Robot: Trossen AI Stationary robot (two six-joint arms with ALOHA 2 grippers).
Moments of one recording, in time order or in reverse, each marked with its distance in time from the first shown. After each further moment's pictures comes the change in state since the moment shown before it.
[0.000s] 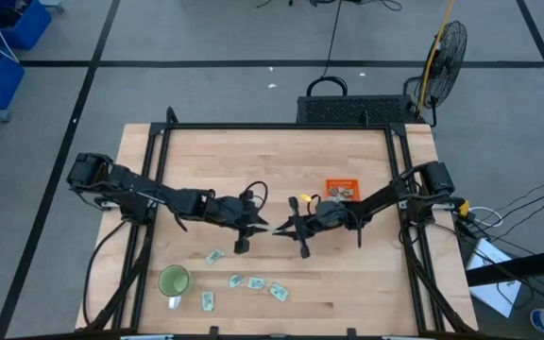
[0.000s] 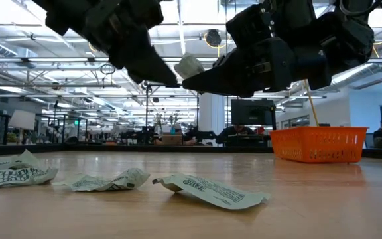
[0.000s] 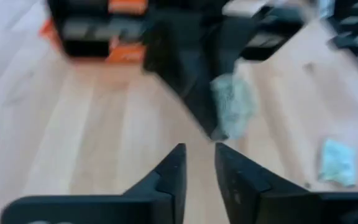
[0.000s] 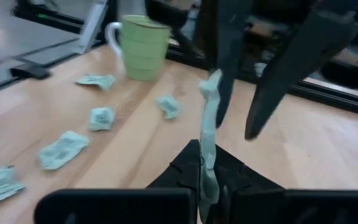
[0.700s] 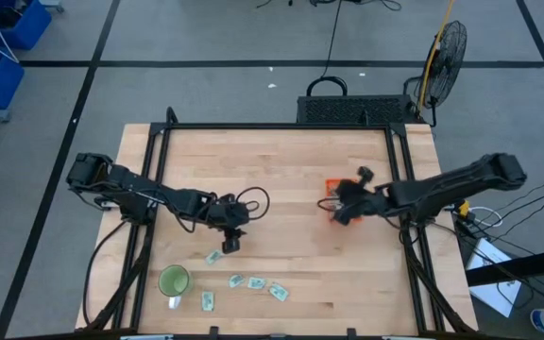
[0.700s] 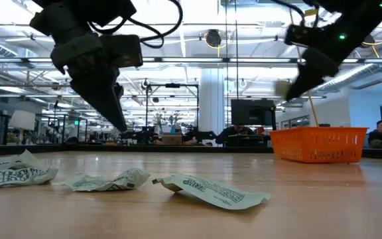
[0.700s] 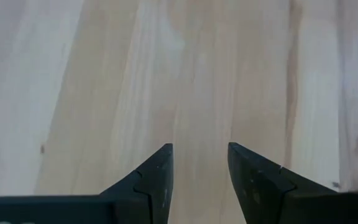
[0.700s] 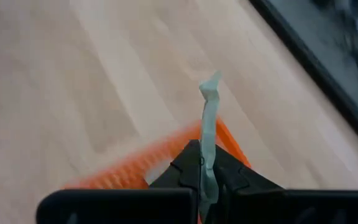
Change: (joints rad) left arm -0.001 -0.003 0.000 -0.417 -0.009 -0.213; right arm 0.026 -0.716 0.000 -1.518 0.661 0.628
